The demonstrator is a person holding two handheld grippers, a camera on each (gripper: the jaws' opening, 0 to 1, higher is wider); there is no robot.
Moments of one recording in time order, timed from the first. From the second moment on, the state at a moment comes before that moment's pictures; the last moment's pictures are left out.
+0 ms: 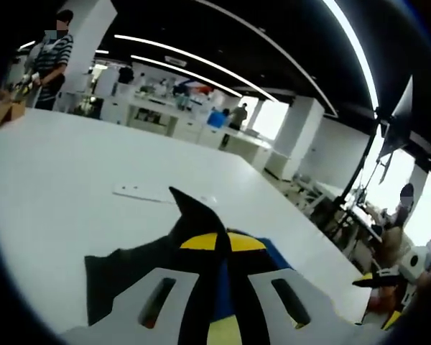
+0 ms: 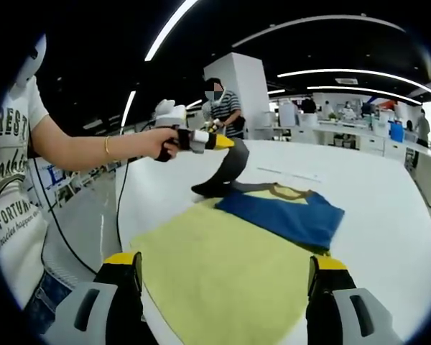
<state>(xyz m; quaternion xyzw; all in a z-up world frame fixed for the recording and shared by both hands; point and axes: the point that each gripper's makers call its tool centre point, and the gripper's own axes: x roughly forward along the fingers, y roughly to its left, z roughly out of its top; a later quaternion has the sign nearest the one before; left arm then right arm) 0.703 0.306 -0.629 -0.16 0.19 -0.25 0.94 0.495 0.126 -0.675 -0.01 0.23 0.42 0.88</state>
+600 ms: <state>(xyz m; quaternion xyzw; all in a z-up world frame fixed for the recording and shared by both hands) 0.709 0.244 -0.641 -0.14 0.20 -0.29 0.93 0.495 0.117 -0.679 0.00 0.23 0.41 0.88</state>
